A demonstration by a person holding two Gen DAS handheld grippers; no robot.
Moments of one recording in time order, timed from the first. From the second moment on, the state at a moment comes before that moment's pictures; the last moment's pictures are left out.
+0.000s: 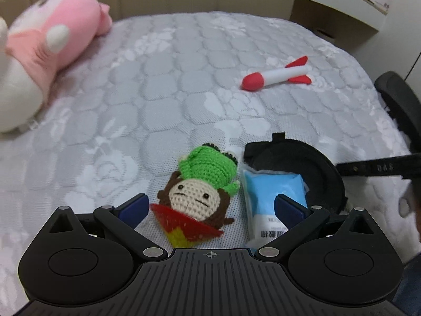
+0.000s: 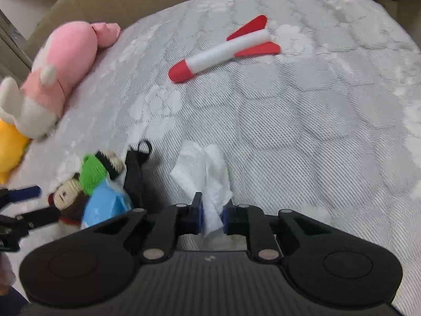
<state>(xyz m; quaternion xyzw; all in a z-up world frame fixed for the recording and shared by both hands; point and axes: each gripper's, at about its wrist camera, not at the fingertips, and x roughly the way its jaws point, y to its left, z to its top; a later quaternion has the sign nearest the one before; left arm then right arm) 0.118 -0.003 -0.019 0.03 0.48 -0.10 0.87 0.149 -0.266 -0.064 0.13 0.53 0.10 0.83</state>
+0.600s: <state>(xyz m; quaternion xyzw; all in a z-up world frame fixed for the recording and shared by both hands) 0.070 -0.015 -0.023 0.04 0.48 -0.03 0.88 0.082 -0.264 -0.019 0.11 0.45 -0.03 0.88</state>
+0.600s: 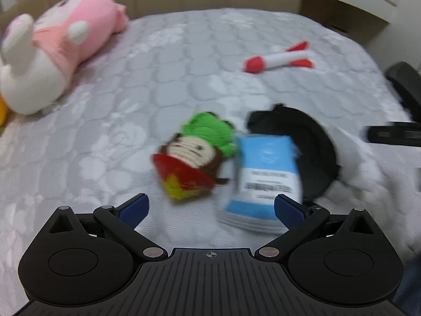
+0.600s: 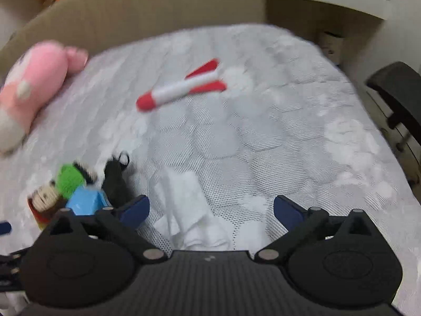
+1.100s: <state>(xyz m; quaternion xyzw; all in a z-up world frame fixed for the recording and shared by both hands) 0.033 -0.018 0.001 -0.02 0.49 -0.01 0.87 0.041 -0.207 0.010 0.04 0.53 0.02 0.85</state>
